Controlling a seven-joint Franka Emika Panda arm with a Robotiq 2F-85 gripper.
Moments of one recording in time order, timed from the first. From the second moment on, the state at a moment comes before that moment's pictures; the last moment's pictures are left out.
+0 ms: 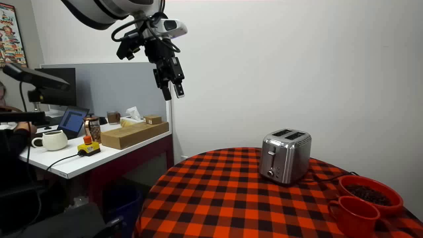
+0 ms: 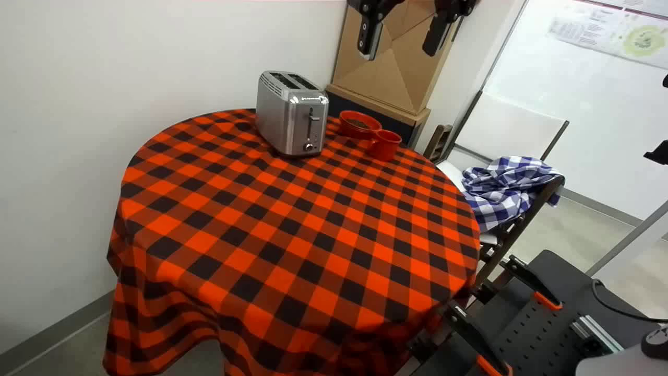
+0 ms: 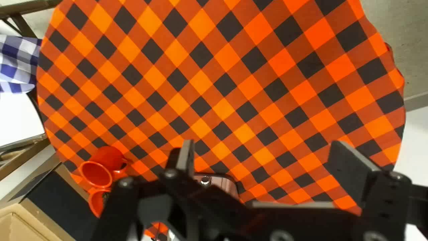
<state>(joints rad) 0.00 -0.45 0.42 -2.51 -0.12 2.19 0.57</state>
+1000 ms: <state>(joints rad) -0.04 -0.22 0.04 -2.40 -0.13 2.30 0.08</state>
